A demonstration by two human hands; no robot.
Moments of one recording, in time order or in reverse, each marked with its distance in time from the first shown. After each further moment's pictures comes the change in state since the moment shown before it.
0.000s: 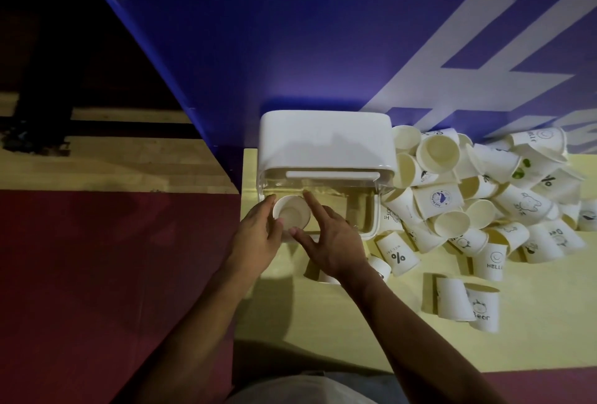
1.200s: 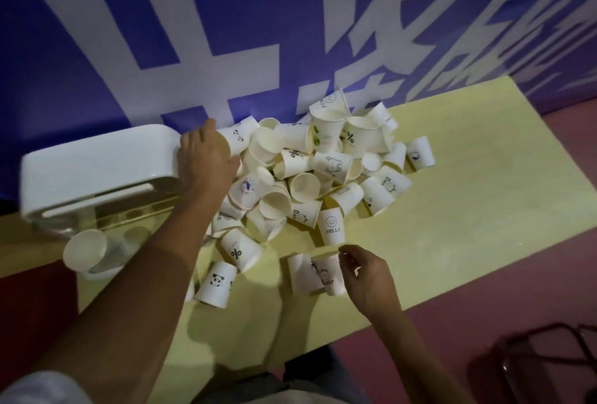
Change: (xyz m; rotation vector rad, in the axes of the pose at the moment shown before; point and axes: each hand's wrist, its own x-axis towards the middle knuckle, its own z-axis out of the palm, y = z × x) left_hand 0.101 0.276 0.196 0.531 0.206 0.183; right_hand -0.214 0.313 -0.135 0.308 0.341 0.498
